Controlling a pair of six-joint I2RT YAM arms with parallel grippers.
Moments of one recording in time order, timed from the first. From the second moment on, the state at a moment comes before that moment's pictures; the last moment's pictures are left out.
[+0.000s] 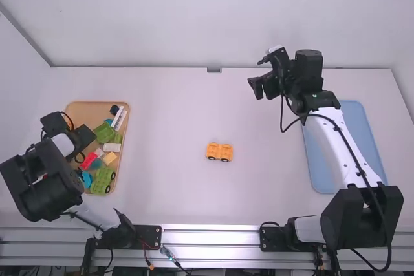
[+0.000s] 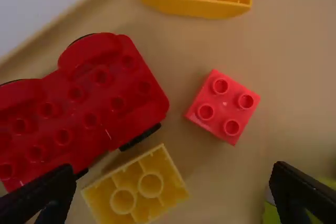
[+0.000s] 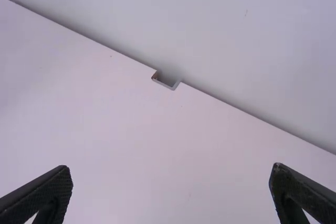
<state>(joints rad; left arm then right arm) 0.68 1.71 0.85 -0.15 -0.08 -0.23 0.11 1.49 1.26 -0.35 -0.38 -0.29</state>
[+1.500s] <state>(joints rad) 0.80 1.85 1.15 -0.63 0.10 0.69 0.11 1.49 1.26 -0.33 -0.38 -0.29</state>
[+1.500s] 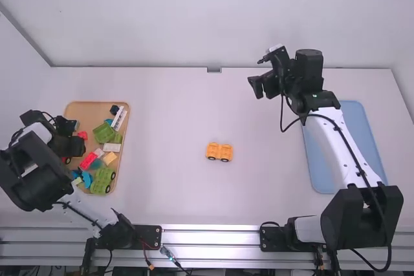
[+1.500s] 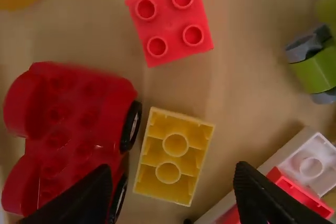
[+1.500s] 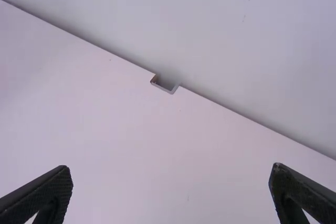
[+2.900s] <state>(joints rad) 0.80 1.85 1.00 -0.42 0.11 0.68 0.11 1.49 1.26 -0.32 -0.38 -0.29</state>
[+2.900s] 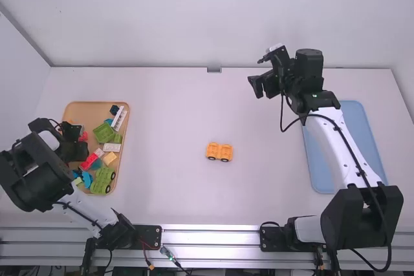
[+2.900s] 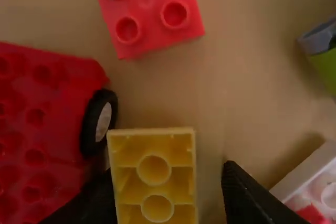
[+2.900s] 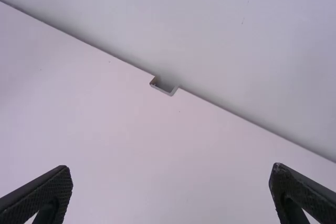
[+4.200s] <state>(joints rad) 0.67 1.57 1.07 -0.39 0.52 0.43 0.12 1.49 1.26 -0.29 -0.49 -0.30</state>
